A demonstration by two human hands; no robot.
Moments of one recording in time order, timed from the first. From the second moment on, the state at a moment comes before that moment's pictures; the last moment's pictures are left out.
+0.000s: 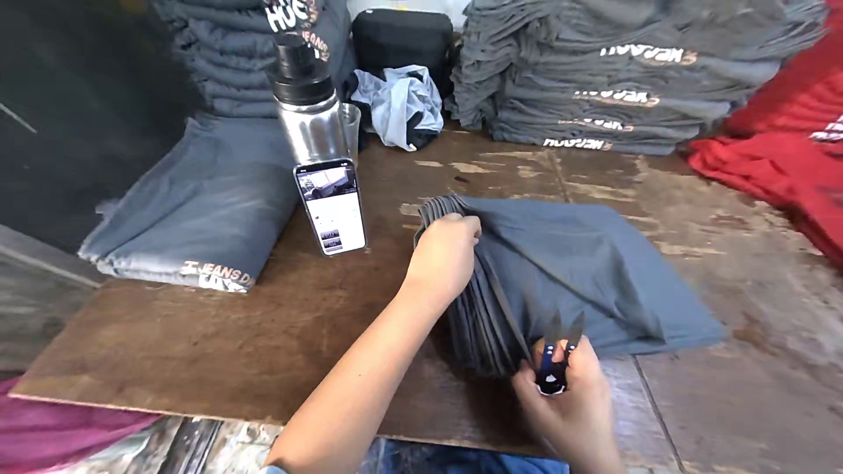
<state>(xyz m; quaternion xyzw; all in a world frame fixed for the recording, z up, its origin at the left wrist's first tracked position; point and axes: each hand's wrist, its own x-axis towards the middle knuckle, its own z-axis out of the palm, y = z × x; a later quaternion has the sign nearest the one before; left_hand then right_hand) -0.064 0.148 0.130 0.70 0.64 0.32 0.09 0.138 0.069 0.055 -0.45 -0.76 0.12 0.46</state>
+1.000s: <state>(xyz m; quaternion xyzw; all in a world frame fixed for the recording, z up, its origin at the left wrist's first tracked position) -0.076 0.147 0.126 0.66 0.61 0.42 0.12 0.139 0.062 0.057 -0.42 -0.77 0.11 0.46</state>
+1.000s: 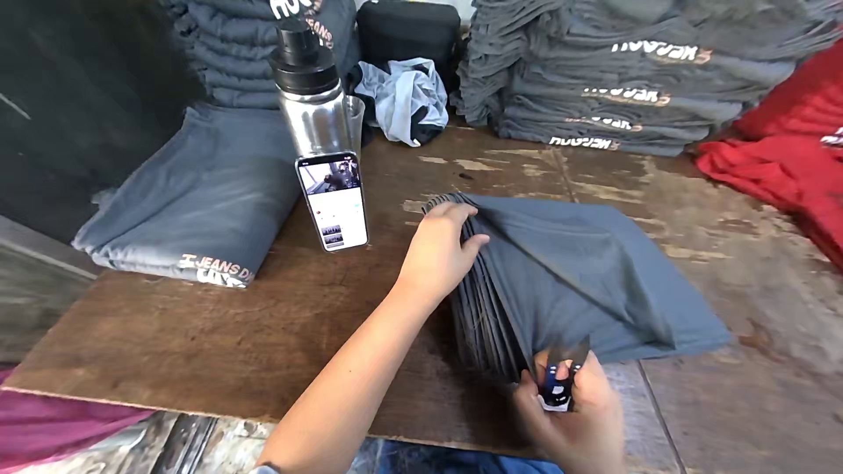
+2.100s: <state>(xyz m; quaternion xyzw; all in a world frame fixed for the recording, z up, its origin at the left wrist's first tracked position) -0.096 0.143 0.121 0.60 0.57 0.52 0.22 0.075 0.168 0.154 -0.53 -0.84 0.07 0.05</state>
